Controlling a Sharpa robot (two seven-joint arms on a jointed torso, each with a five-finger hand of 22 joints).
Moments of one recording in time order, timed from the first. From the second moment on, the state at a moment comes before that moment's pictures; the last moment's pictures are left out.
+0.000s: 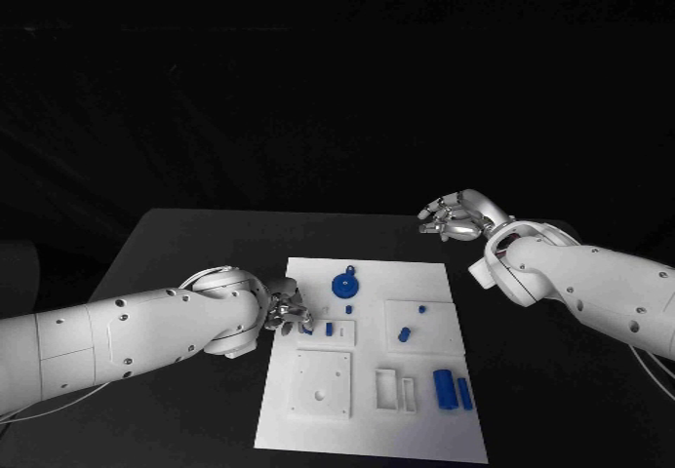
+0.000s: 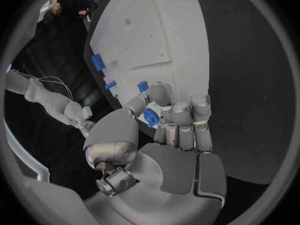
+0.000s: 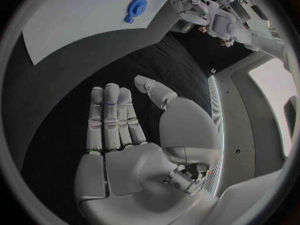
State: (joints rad) left arm 1.26 -0.75 -0.20 1.47 -1.12 -0.05 -0.46; left_hand 0.79 0.07 0.63 -0.29 0.33 1.06 0.05 0.42 0.63 1.42 -0.10 0.87 0.54 1.24 -0.18 1.46 0.56 0.10 1.02 -0.16 1.20 1.26; right arm 1.26 -0.71 -0.05 1.20 -0.86 -0.45 0.11; right_hand 1.05 -0.16 0.63 -0.28 0.39 0.90 0.16 0.27 0.53 0.94 0.05 0.97 0.73 1.12 -0.04 0.86 0.95 0.25 0.88 0.11 0.77 1.31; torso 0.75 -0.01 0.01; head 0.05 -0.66
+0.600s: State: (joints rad) left arm 1.27 -0.74 -0.20 1.47 -1.13 0.00 -0.47; left_hand 0.76 0.09 0.63 -0.29 0.39 1.06 0.05 0.43 0.62 1.42 -0.10 0.90 0.56 1.24 -0.18 1.48 0.57 0.10 1.02 -0.16 1.21 1.27; right arm 1.26 -0.71 -0.05 1.20 -0.86 -0.44 0.11; right_hand 1.05 -0.16 0.63 -0.28 0.39 0.89 0.16 0.27 0.53 0.94 0.05 0.97 0.73 1.12 -0.04 0.86 0.94 0.25 0.88 0.11 0.77 1.31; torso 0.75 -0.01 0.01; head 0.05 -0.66
